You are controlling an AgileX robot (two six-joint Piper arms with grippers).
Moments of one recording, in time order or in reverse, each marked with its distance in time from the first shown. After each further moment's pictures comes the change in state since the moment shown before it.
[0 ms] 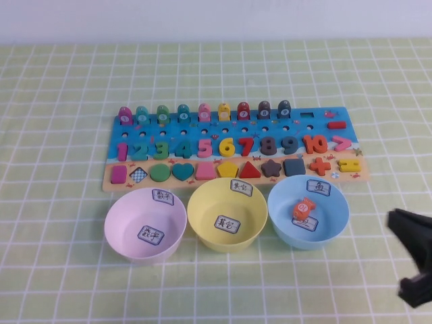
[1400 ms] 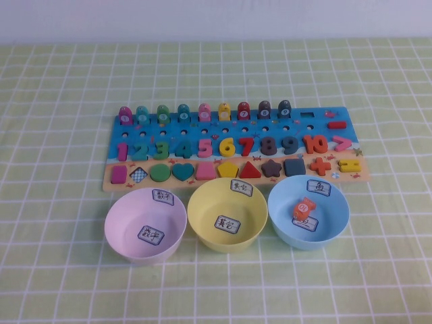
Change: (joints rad) right arm -0.614 -0.861 0.262 -0.015 0.619 -0.040; left arm 0.000 0.000 0.000 0.000 0.000 0.000
